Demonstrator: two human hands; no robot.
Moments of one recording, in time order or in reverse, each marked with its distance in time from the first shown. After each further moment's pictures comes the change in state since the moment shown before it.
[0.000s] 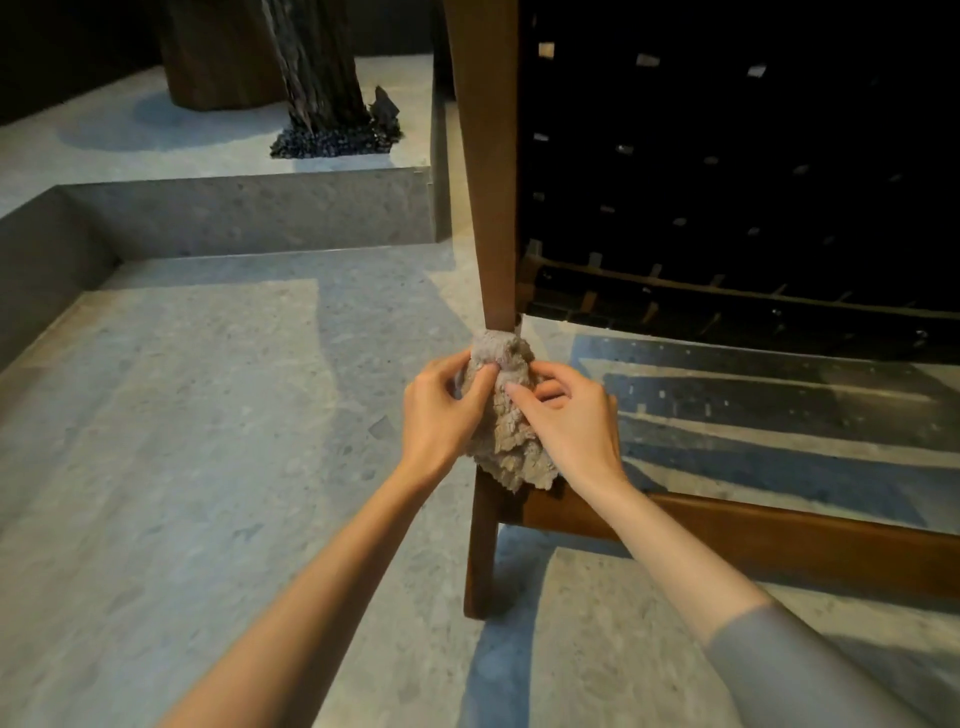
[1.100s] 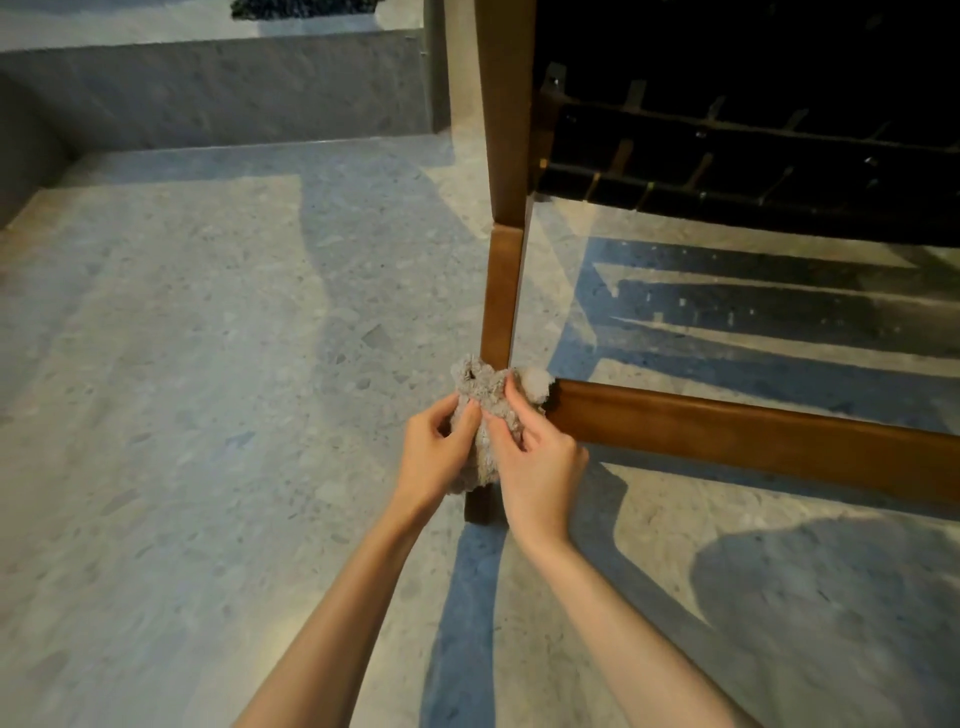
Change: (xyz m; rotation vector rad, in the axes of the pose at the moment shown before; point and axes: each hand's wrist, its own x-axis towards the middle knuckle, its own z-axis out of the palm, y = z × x) left_hand -0.108 -0.071 0.008 -0.244 -0.176 -0.365; right_hand -0.114 0.060 0.058 0.161 0.141 0.075
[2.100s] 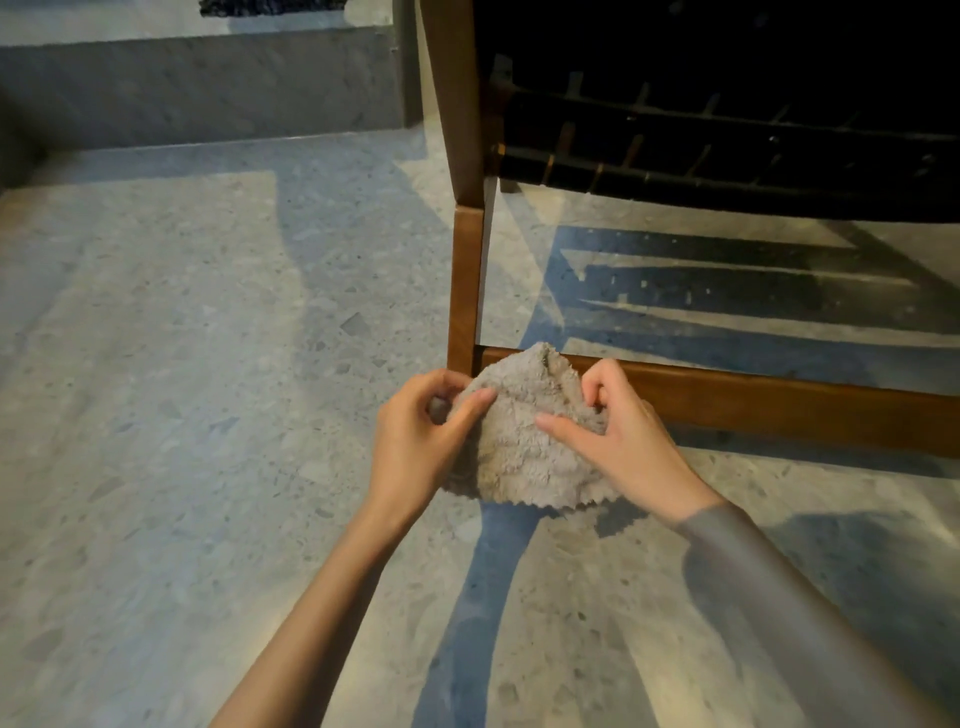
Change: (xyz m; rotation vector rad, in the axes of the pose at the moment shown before) left_hand -0.045 0.053 0.000 0.254 0.028 0.241; right_hand 0.024 -0.037 -0.127 -0.335 -0.493 -0.001
